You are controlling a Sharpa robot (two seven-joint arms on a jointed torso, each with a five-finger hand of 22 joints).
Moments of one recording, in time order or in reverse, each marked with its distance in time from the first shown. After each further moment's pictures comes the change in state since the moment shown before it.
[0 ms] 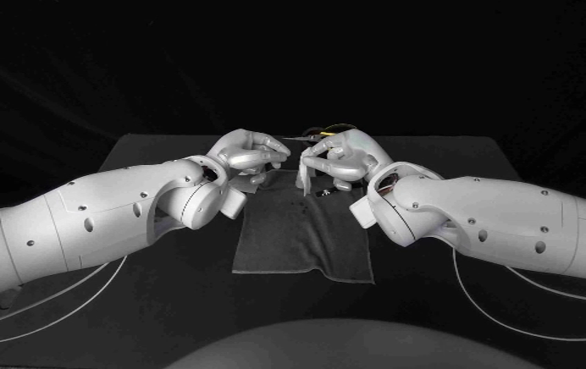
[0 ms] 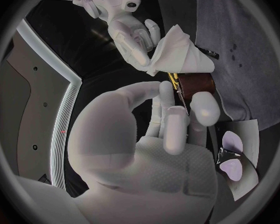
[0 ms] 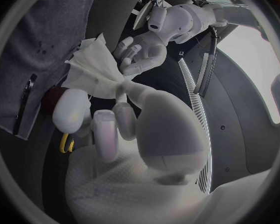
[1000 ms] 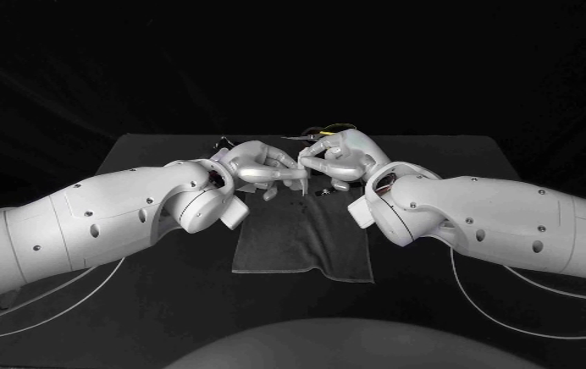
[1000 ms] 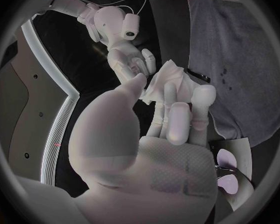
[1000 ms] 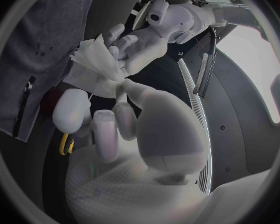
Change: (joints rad) left arm -0.003 0.015 -0.001 0.005 -0.109 0.156 -0.080; left_hand 0.081 -0.050 -0.348 0.118 -0.331 -0.053 0.034 -0.108 0.060 -0.069 0.044 -0.009 -0.035 -0.082 0.048 -0.037 -0.122 0.032 -0.081 0.042 -0.153 -0.147; right arm 0.000 0.009 0.000 0.000 0.000 0.001 0.001; right_hand -0.004 -0.004 0.001 -0.001 -0.002 0.000 0.000 0.000 0.000 0.000 0.000 0.000 0.000 0.000 0.000 0.003 -0.001 0.000 0.000 0.000 0.000 0.000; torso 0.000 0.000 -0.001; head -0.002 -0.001
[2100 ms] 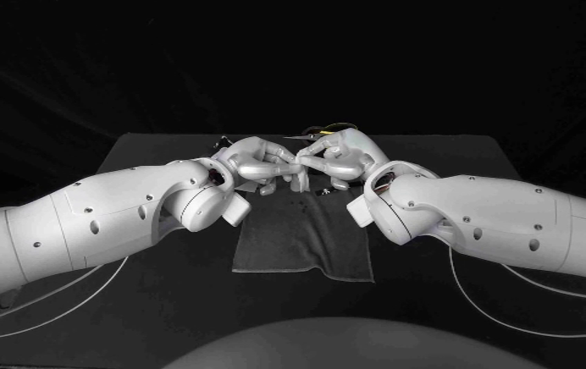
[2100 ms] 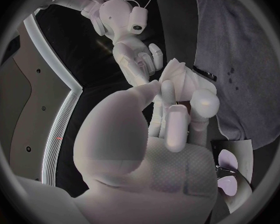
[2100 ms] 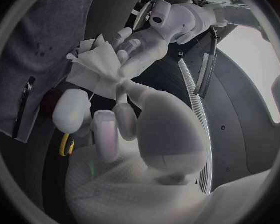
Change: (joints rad) left arm -0.001 0.000 0.000 -0.002 0.062 -0.021 0.044; left_hand 0.121 0.129 0.189 -0.005 -0.008 0.091 -0.035 0.021 -0.024 0.089 -0.042 -0.016 -0.013 0.060 -0.049 0.031 0.096 -0.001 0.084 -0.033 0.088 0.094; right arm -0.001 0.007 0.000 -0.012 0.001 0.001 -0.001; right_hand -0.005 0.005 0.003 0.000 0.001 0.002 0.002 0.000 0.000 0.000 0.000 0.005 0.001 0.003 -0.003 0.001 0.001 0.000 0.000 0.000 -0.001 0.001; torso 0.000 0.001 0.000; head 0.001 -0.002
